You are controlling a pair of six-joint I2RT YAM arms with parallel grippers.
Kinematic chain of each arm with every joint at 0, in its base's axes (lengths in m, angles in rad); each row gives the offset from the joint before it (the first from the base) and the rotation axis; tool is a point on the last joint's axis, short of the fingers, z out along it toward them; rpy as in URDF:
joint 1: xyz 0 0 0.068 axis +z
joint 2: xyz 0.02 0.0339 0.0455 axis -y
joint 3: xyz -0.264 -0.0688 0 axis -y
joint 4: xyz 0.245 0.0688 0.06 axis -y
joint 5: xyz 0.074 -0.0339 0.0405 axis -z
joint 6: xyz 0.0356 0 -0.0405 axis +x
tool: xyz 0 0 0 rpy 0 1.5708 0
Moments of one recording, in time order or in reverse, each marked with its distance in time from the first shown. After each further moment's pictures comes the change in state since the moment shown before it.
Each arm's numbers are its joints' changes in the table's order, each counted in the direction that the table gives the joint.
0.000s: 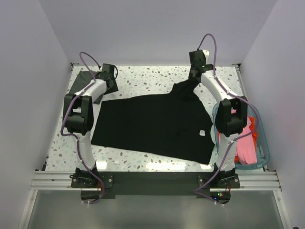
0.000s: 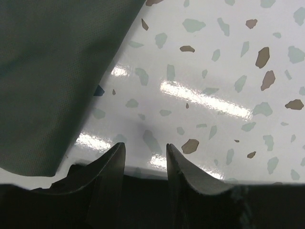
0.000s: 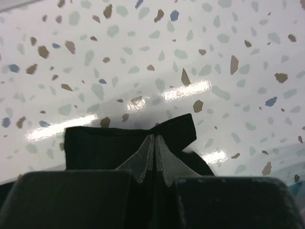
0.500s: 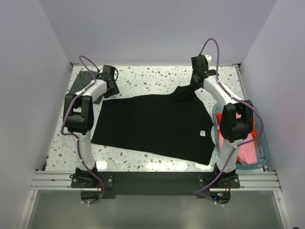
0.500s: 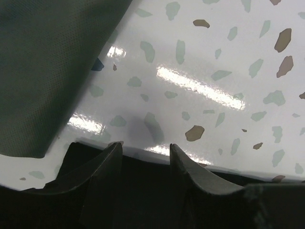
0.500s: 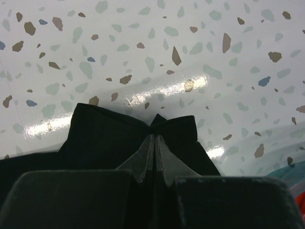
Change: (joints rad) left arm -0.004 -0.007 -0.004 -0.076 0.006 -0.088; right arm -0.001 0.171 -0.200 0.063 -0.011 0.000
